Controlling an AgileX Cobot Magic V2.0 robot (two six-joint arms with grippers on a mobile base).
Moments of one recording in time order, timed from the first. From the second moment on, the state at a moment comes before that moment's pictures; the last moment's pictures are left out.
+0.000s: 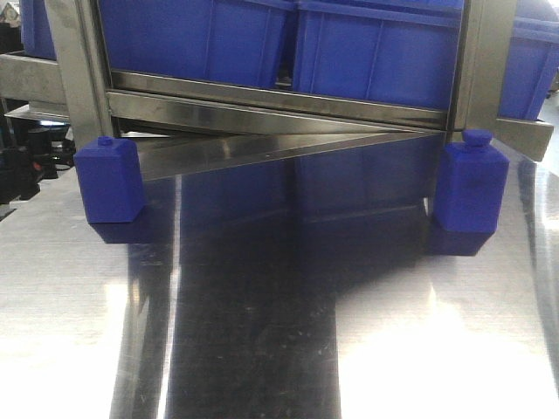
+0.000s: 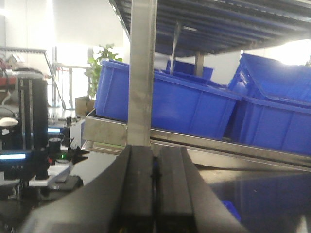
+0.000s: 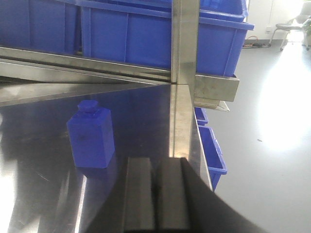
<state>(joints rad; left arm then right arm) -0.05 0.06 -0.27 -0.08 0.12 -0.02 0.04 -0.02 0.03 0.12 0.08 -0.05</state>
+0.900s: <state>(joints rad) -0.29 1.17 -1.15 -0.24 0.80 -0.02 0.04 -0.02 0.03 0.12 0.08 -0.05</state>
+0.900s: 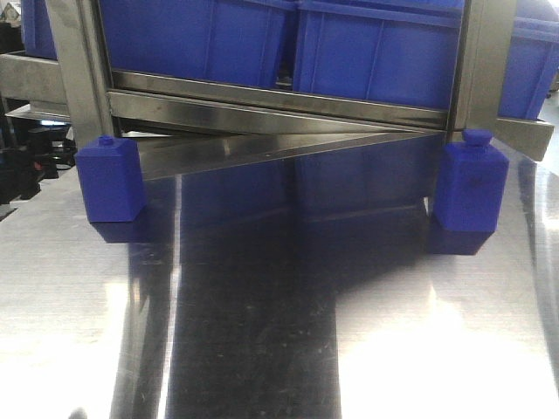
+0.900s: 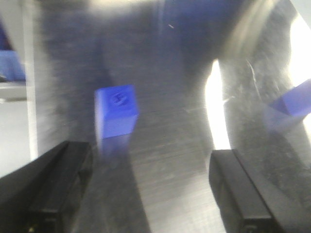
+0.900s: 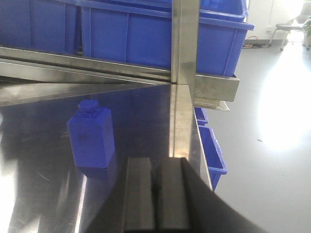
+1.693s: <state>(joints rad) -0.31 1.81 -1.55 -0.06 1.04 -0.17 0.04 -0.02 0.03 0.12 0.07 -0.05</state>
